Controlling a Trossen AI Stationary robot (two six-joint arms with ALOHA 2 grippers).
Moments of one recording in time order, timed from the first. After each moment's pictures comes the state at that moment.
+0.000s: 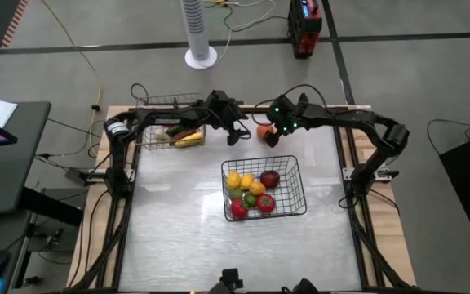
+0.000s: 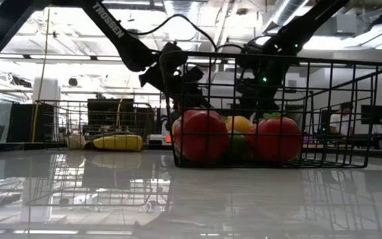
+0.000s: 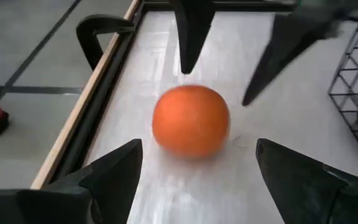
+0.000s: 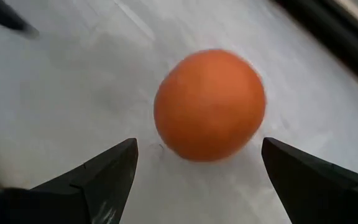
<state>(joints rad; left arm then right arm) 0.57 1.97 1.28 0.14 0.38 0.29 -0.61 1.64 1.06 -0.43 -0.06 0.13</state>
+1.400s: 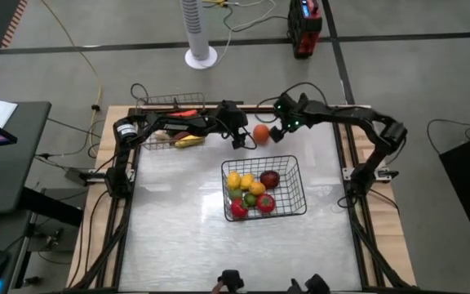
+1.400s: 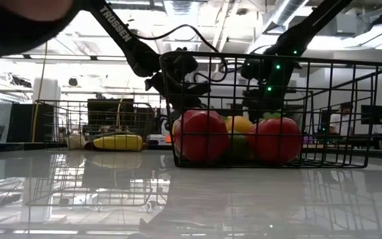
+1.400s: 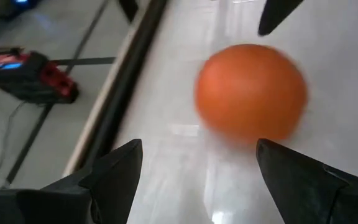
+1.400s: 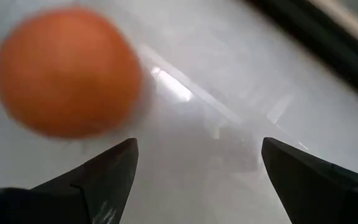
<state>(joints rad) 0.50 2.05 1.31 0.12 0.03 0.36 -0.67 1.68 1.06 -0.52 0.07 0.18</state>
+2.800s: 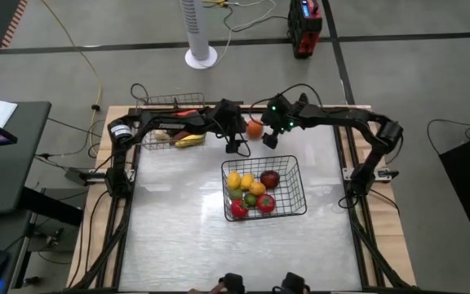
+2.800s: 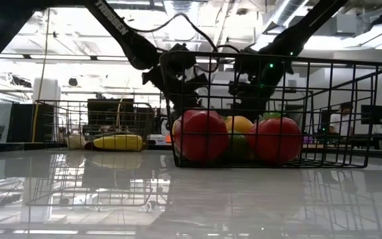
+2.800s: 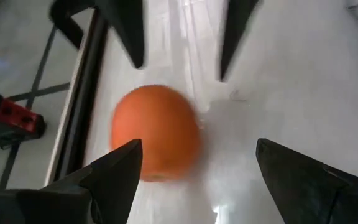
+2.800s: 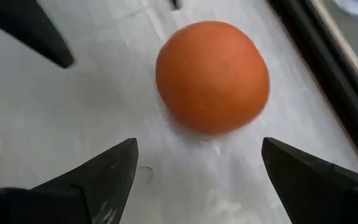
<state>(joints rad) 0.50 2.00 1.31 -0.01 0.20 0.55 -0.62 1.71 1.07 -0.32 -0.11 -0.19</state>
